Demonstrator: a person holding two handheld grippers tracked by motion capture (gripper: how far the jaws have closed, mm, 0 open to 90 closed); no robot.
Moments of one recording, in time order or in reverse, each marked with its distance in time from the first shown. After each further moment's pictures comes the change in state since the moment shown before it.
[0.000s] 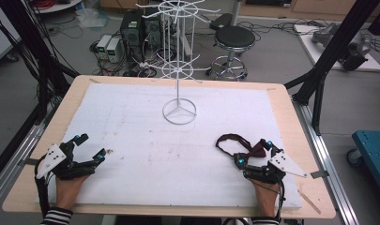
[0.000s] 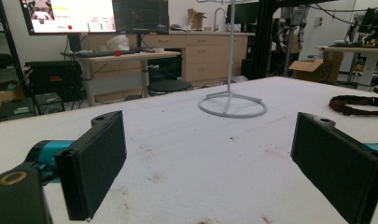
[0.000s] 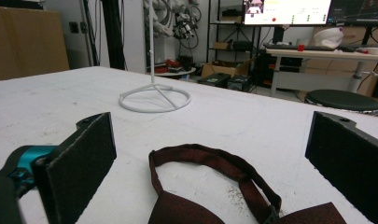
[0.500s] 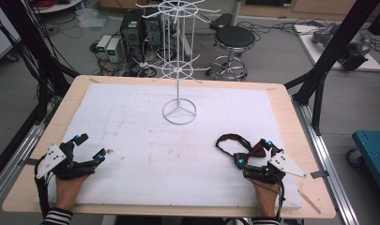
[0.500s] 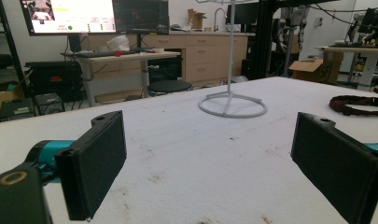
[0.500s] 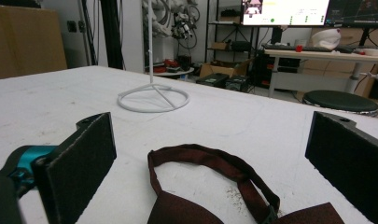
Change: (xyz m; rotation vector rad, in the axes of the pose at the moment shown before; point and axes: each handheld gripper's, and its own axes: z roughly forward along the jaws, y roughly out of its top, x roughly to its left) left arm 0.000 0.000 0.000 -0.002 0.001 0.003; right arm 0.001 0.000 0.000 0.004 -0.008 -0.002
